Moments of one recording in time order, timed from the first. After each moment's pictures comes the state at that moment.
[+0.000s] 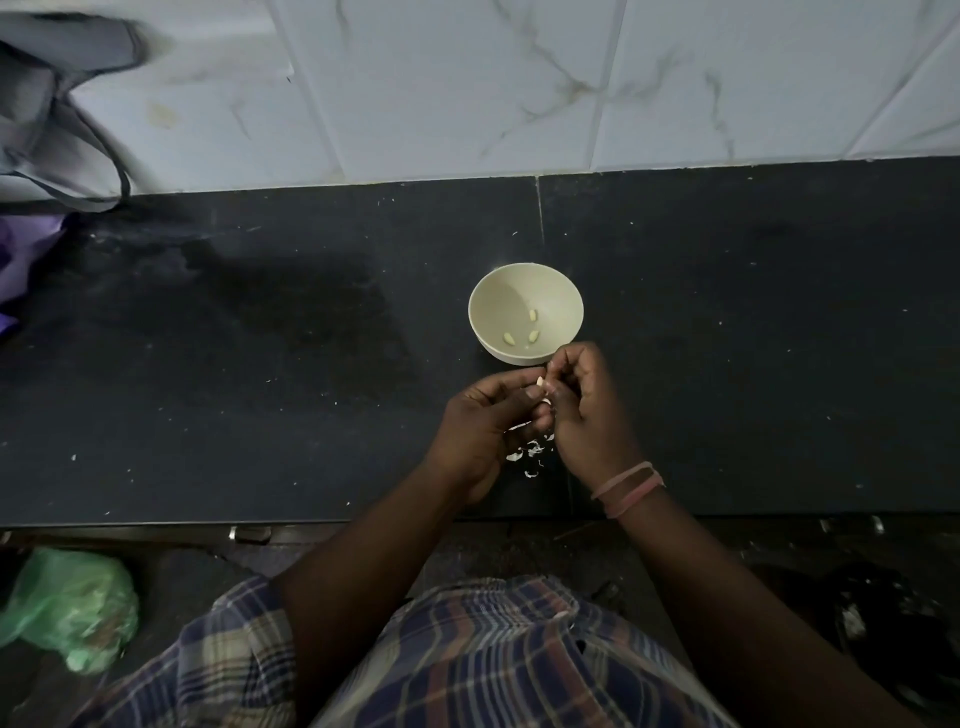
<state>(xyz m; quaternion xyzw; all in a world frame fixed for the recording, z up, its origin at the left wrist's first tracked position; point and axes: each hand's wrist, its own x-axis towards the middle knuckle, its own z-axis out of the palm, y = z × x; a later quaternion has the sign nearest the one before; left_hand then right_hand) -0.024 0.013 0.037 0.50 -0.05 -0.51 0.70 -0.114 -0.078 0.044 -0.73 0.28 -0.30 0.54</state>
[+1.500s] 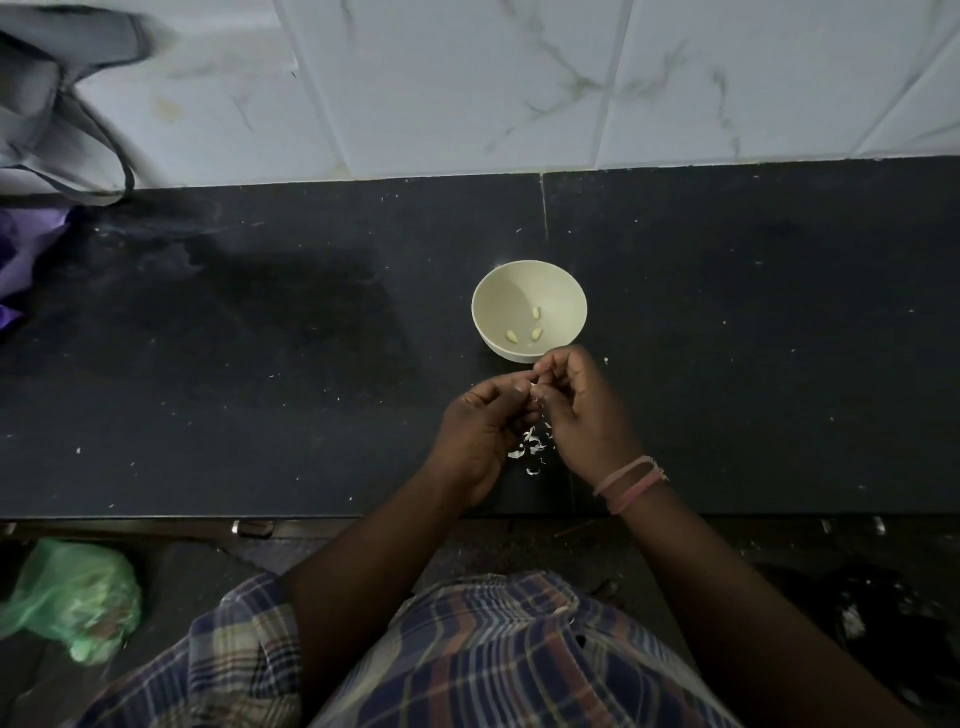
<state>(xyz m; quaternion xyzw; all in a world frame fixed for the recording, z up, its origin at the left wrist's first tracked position) -0.024 0.015 0.025 0.49 -0.03 -0.48 0.72 -0.113 -0.083 0.035 -0.76 0.28 -0.25 0.53</state>
